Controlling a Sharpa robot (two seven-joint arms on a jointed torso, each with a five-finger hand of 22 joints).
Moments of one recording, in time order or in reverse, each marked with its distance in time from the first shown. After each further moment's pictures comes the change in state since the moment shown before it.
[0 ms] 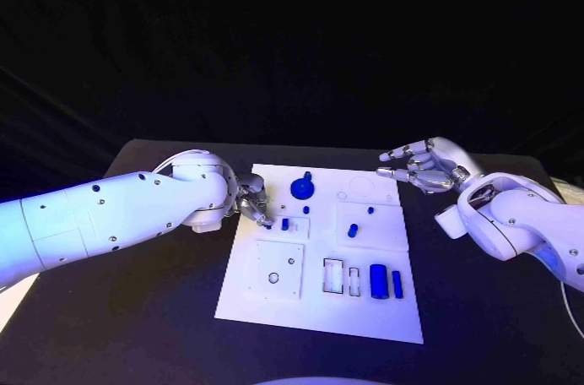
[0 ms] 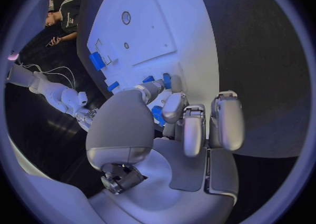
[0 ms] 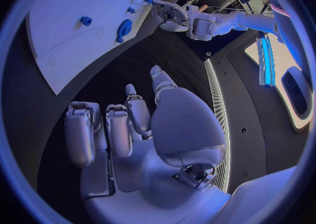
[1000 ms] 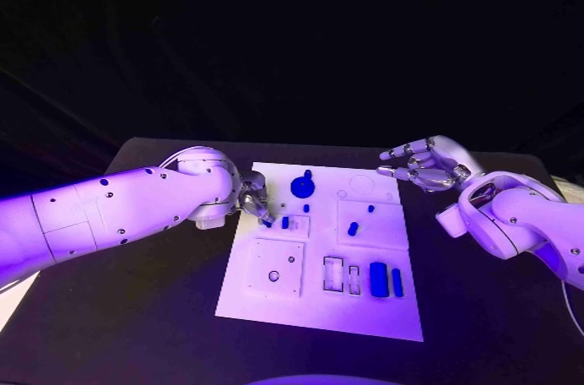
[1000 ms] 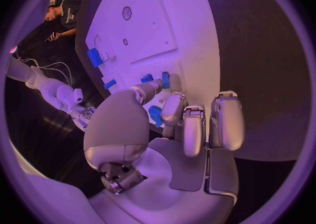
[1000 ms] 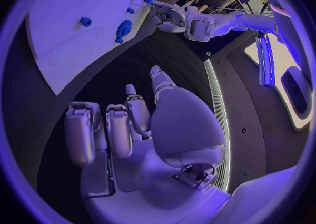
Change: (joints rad) left arm 0.003 0.032 0.000 -0.035 0.041 0.008 -0.041; left_hand -0.125 -0.001 0.077 -0.035 0.001 0.049 -0.009 -0.010 -0.052 0.018 -0.007 0.014 0.015 0.000 0.000 0.000 0.001 0.000 0.004 -0.004 0.000 0.000; right arm 0.000 -0.003 0.000 0.005 0.000 0.001 0.000; right_hand 0.005 0.005 -0.003 -0.003 0.000 0.000 0.000 0.000 0.001 0.000 0.000 0.000 0.000 0.000 0.000 0.000 0.000 0.000 0.000 0.000 0.000 0.000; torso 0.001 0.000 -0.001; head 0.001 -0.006
